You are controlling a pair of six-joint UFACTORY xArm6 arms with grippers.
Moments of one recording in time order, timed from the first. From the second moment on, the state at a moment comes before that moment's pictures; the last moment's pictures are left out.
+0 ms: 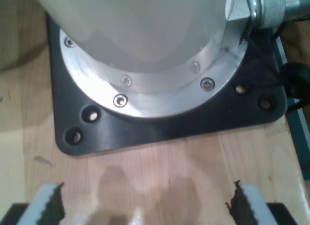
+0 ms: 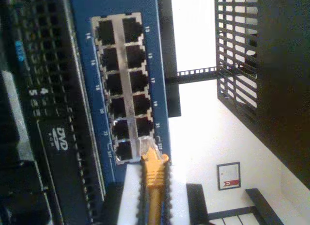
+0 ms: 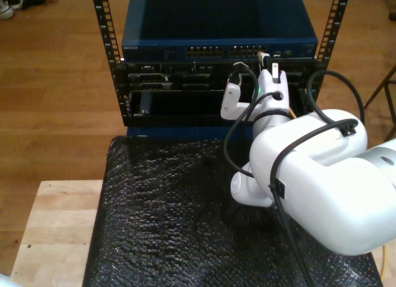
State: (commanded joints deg) left arm 86.7 -22.0 -10.8 -2.7 66.1 -170.5; right arm 24.5 41.1 -65.2 28.0 -75.8 -95.6
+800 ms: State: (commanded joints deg) left arm 86.7 -22.0 -10.8 -2.7 66.1 -170.5; right arm 24.1 42.2 -67.0 26.9 -75.7 -95.7
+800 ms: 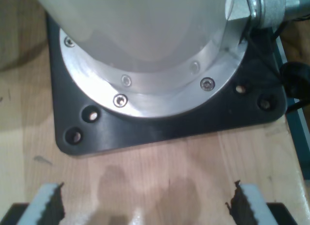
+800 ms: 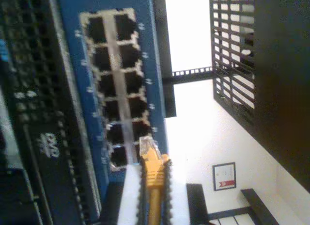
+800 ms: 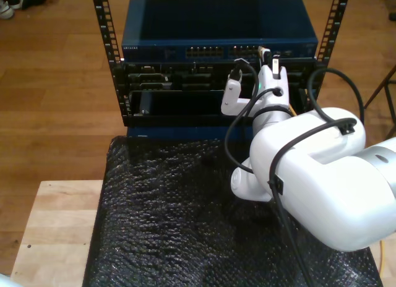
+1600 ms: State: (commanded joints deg) left arm 86.7 -22.0 -10.8 -2.7 66.1 -170.5; right arm 23.2 42.2 -66.6 26.8 -75.3 -95.7
